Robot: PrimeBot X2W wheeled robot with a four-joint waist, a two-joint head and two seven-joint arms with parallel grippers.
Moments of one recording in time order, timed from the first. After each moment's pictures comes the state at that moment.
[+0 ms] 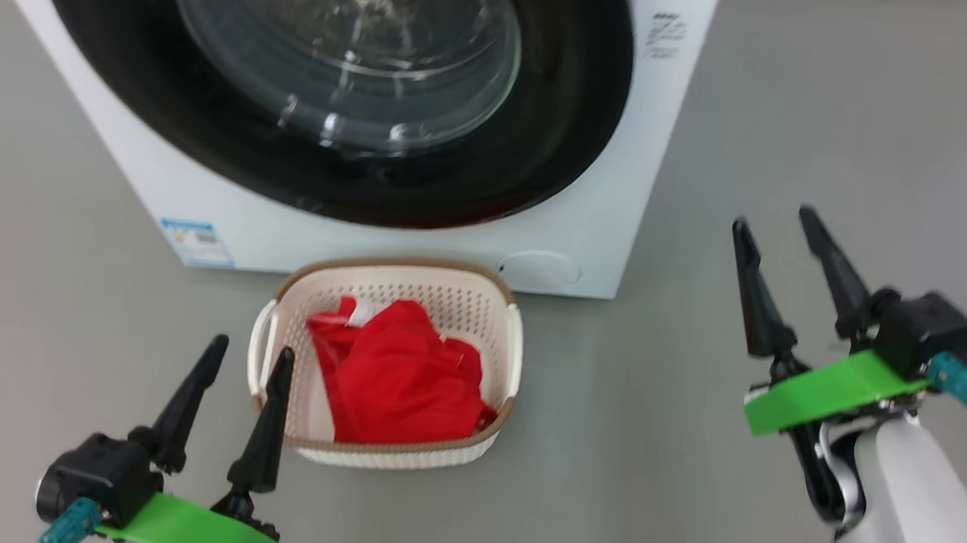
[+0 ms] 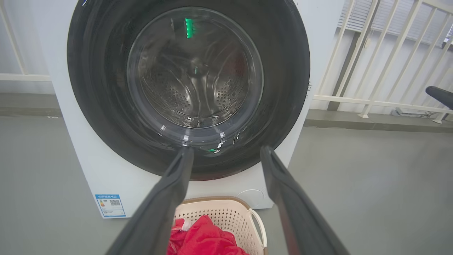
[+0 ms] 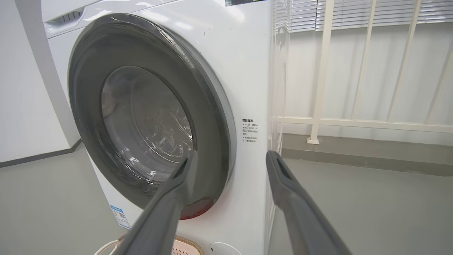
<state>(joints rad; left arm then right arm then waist) -0.15 0.15 -0.11 0.17 -0.34 -0.13 -0.25 -0.38 -0.11 0.08 0.34 0.31 0.13 -0.26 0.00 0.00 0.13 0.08</state>
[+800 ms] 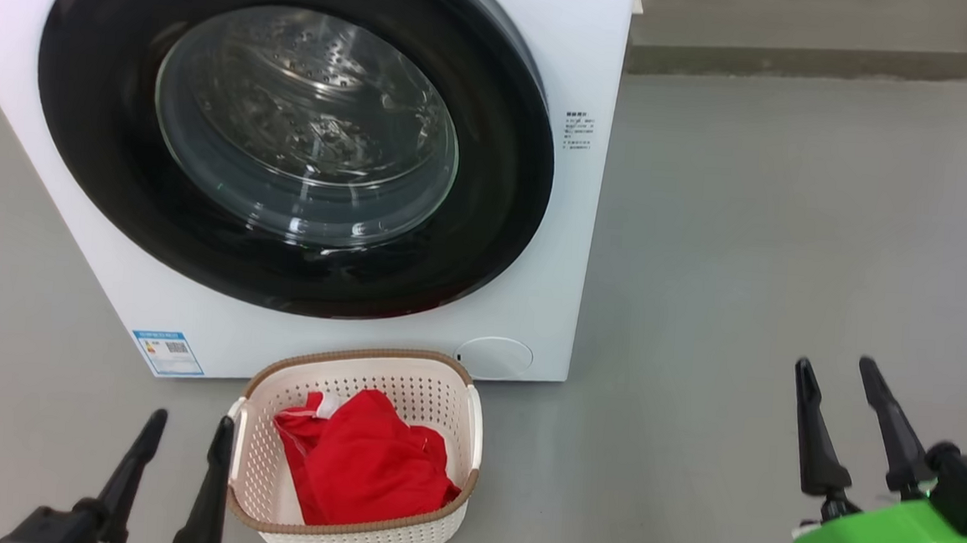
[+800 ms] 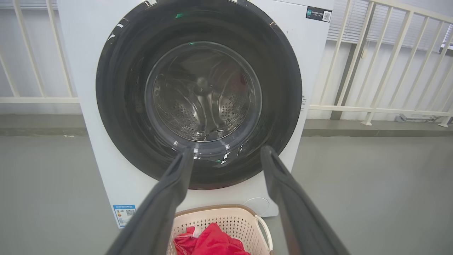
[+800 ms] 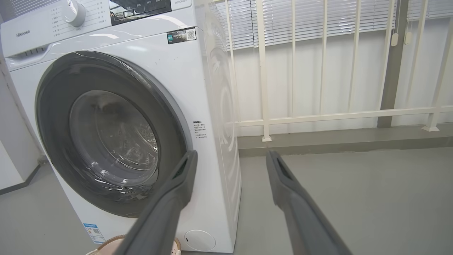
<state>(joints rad) 0.00 0.18 -0.03 0.15 -0.33 -0.13 -0.25 -0.04 -0.07 -0.08 0.18 0.32 0.13 -0.26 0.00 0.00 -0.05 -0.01</state>
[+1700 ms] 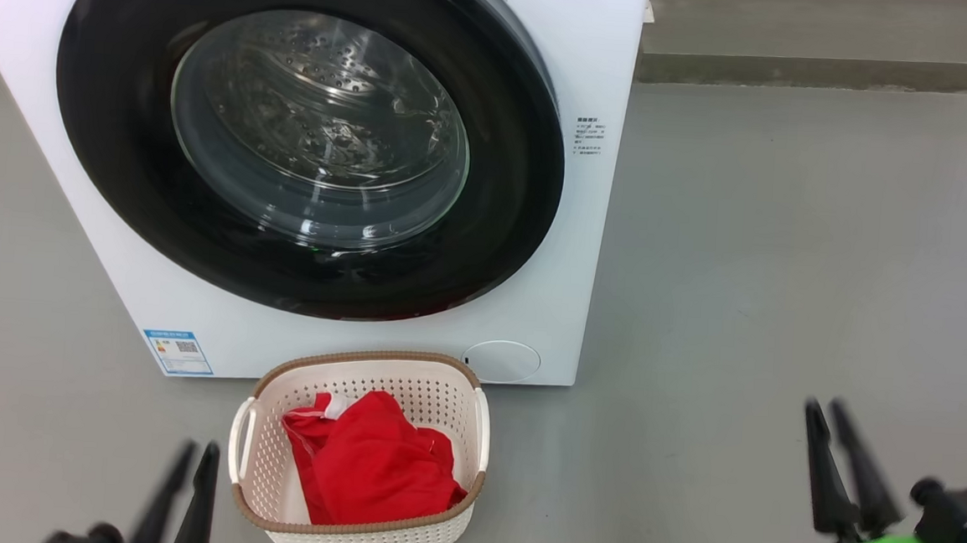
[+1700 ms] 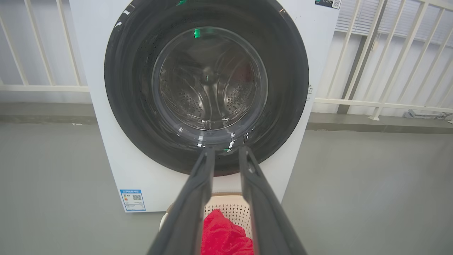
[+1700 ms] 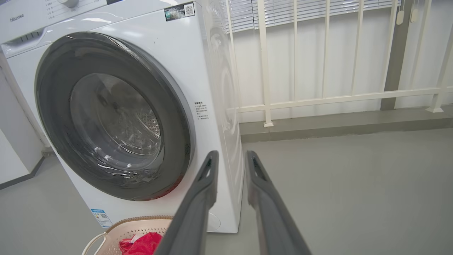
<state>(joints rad) 0.05 0.15 -0.01 0.15 -0.30 -0.12 -0.25 0.03 -0.05 -0.08 0.18 0.32 0.13 -0.26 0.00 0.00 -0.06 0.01</state>
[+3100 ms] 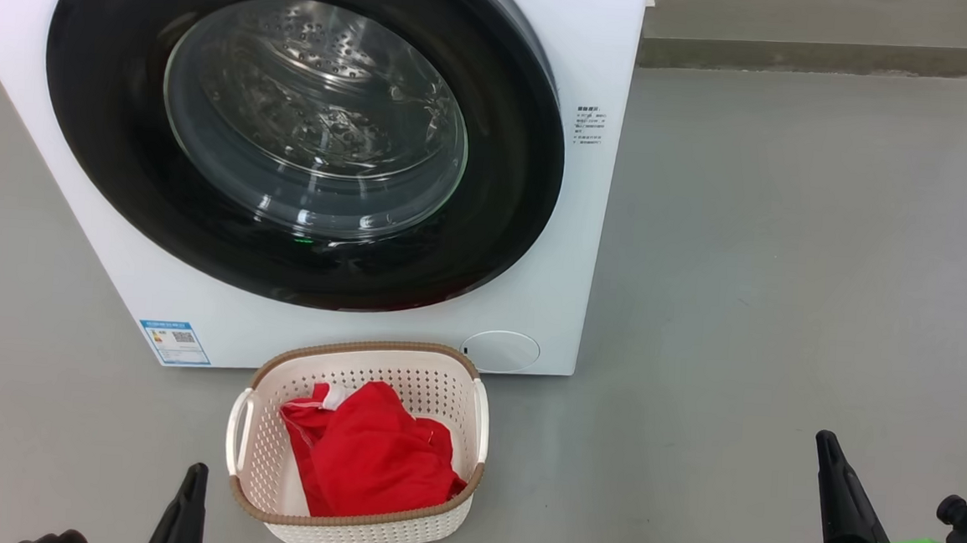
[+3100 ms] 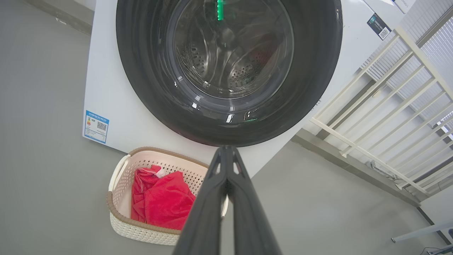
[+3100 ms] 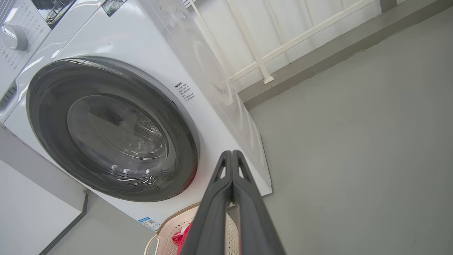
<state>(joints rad) 0.05 0.10 0.01 0.21 -0.70 -0.12 -0.13 0.05 -0.03 -0.09 0.24 0.70 0.13 -0.14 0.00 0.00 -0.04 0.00</state>
